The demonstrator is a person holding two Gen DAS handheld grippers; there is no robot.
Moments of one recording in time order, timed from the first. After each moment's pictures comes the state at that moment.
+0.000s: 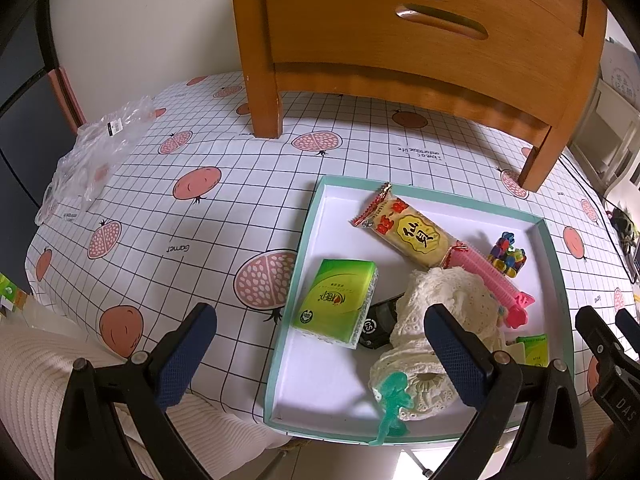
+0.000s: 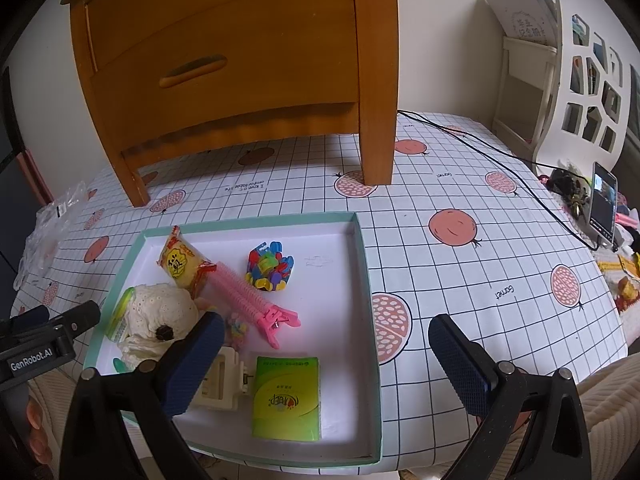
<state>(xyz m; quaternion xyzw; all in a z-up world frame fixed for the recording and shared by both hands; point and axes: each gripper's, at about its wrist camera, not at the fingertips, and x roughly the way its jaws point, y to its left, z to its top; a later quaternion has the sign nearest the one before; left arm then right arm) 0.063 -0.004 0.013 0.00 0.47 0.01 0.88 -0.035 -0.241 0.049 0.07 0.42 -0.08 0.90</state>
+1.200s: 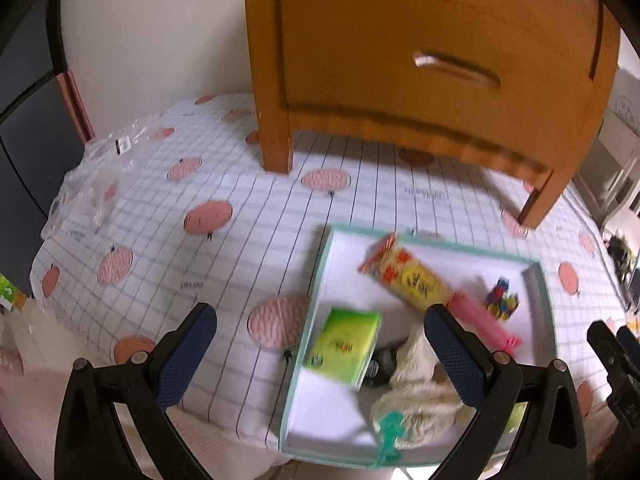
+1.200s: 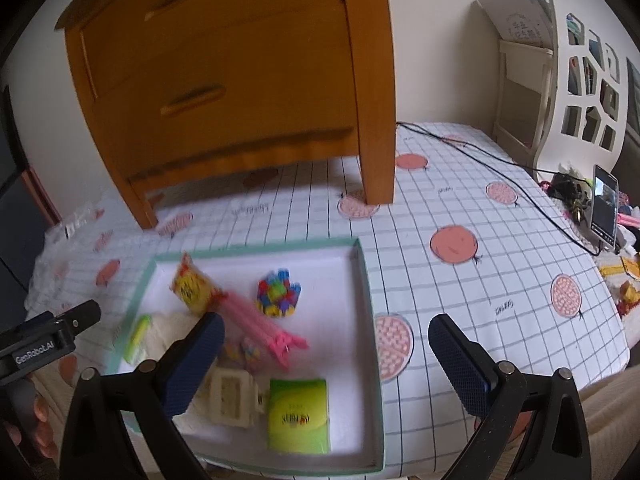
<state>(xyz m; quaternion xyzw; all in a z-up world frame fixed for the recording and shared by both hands) 0.097 0.009 0.049 -0.02 0.45 0.01 0.90 -0.025 -0.254 0.076 0.10 0.39 -0.07 0.91</state>
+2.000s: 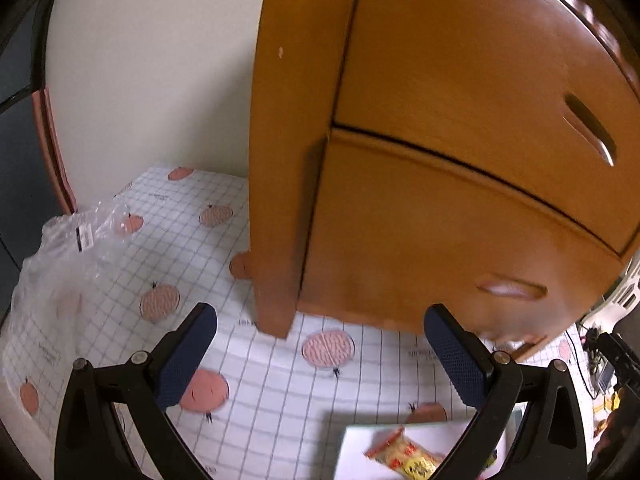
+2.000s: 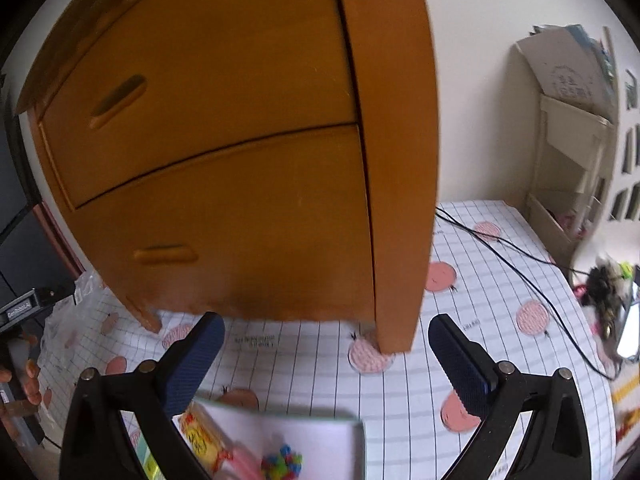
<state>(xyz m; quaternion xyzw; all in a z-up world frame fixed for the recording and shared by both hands) 0.262 0.072 0.125 -0.07 0.37 -0.04 0.92 0.125 -0.306 0.146 0.09 0.34 -0.03 0.93</state>
